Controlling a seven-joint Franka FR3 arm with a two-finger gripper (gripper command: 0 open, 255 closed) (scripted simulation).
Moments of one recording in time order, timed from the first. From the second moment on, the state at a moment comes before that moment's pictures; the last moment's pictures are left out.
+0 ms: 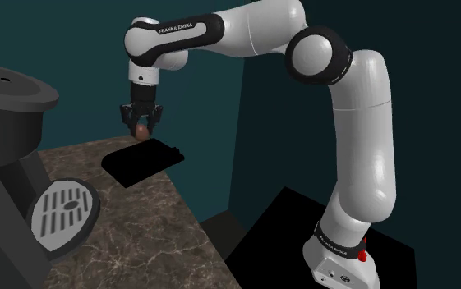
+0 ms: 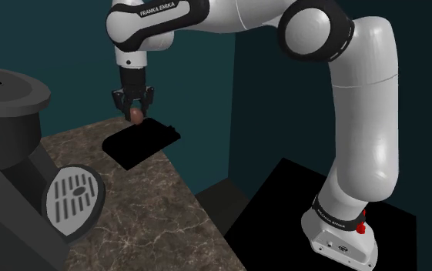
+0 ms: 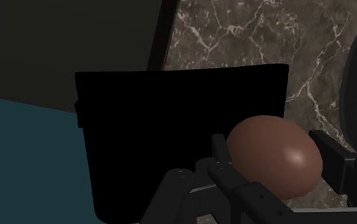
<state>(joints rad) 0.06 0.41 0.21 -1.46 0.14 1.87 0.20</state>
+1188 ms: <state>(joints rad) 0.04 0.59 0.18 -1.36 0.13 1.94 0.14</state>
